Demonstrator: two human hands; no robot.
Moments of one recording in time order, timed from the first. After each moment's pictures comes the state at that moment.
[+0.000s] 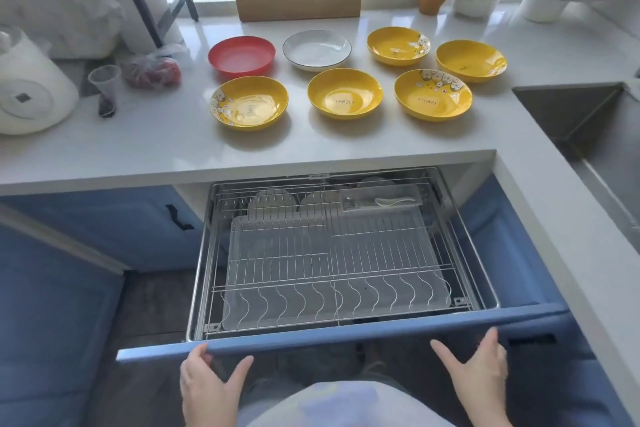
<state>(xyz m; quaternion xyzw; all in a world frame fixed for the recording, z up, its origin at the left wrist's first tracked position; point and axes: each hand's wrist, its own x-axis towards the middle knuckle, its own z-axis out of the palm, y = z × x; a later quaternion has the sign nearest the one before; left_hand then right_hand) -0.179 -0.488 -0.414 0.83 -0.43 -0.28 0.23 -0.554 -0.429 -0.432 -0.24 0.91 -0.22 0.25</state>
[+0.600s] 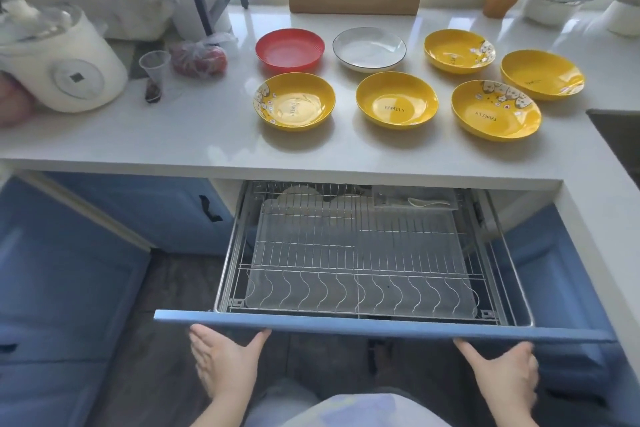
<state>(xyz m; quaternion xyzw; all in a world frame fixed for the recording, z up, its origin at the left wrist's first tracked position) -0.177 -0.550 -0.412 0.89 -0.32 -0.27 0.17 -0.561 -0.508 -0.428 -0.19 0.94 -0.15 0.23</state>
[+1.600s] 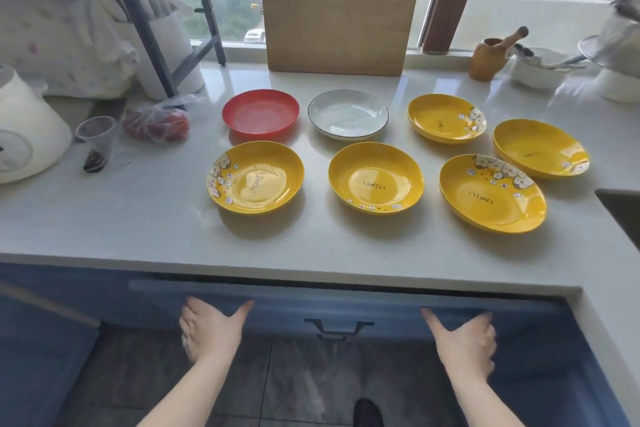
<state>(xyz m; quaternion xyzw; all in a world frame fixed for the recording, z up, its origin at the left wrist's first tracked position) -0.235 -0.795 -0.419 0.89 -0.35 -0.23 0.19 -0.590 -0.755 -0.422 -0.24 0.92 -0.22 0.22</state>
